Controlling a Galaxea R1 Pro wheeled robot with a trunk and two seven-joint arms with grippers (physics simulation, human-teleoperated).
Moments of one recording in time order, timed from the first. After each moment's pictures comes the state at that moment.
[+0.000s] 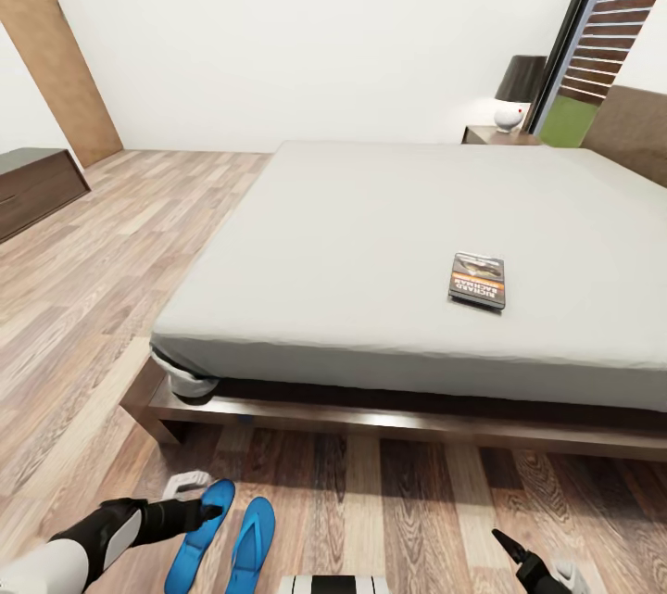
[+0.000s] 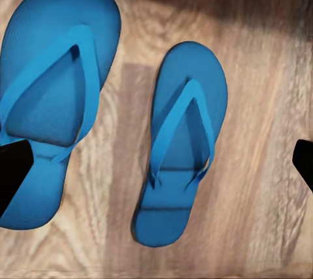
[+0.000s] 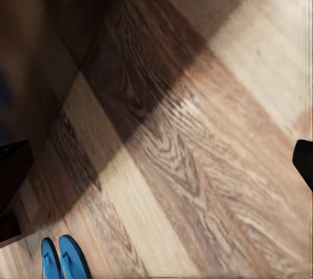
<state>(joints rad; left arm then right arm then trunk) -0.66 0.23 -0.19 -0.14 0.30 0.28 -0.50 -0.44 -0.28 0.36 0.05 -1.36 0.10 0.86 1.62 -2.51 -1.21</state>
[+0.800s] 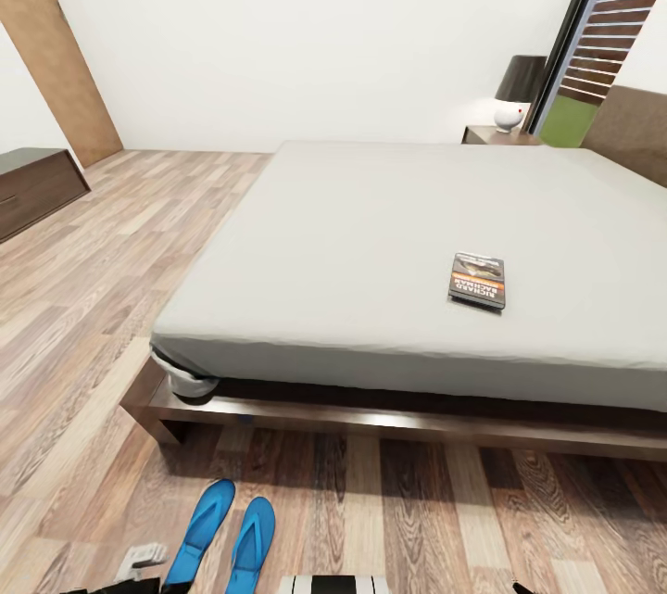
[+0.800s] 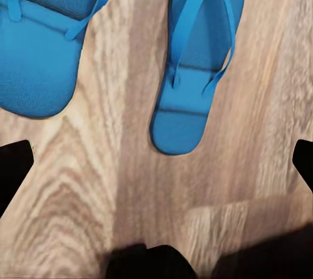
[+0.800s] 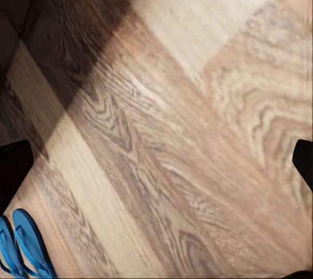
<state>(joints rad) -0.51 0.32 -0.19 -0.01 0.33 0.05 -0.74 -0.34 -0.31 0.36 0.05 -1.34 0.08 0.85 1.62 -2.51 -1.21</state>
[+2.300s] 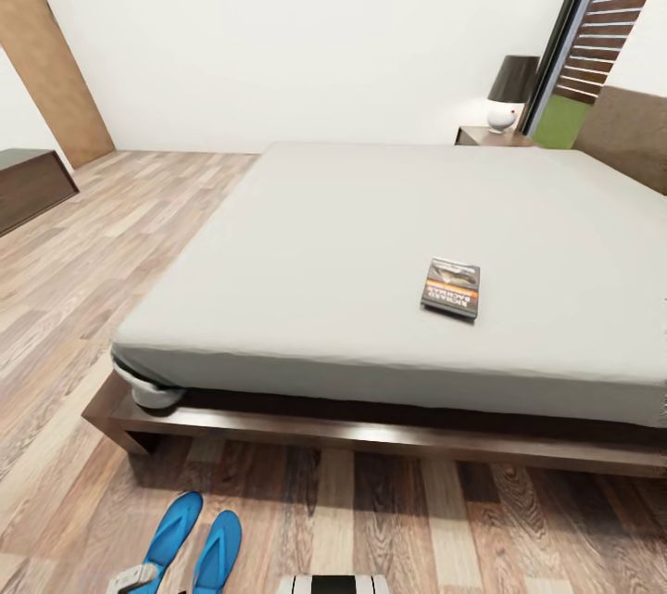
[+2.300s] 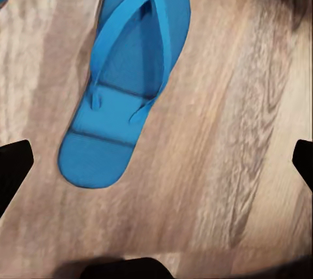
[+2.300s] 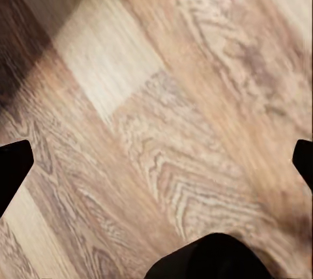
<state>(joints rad) -0.42 0.31 -0.19 -0.02 0.55 -0.03 -0.74 -0.31 -0.31 0.37 0.05 -1.24 0.03 0.75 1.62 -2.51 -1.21</state>
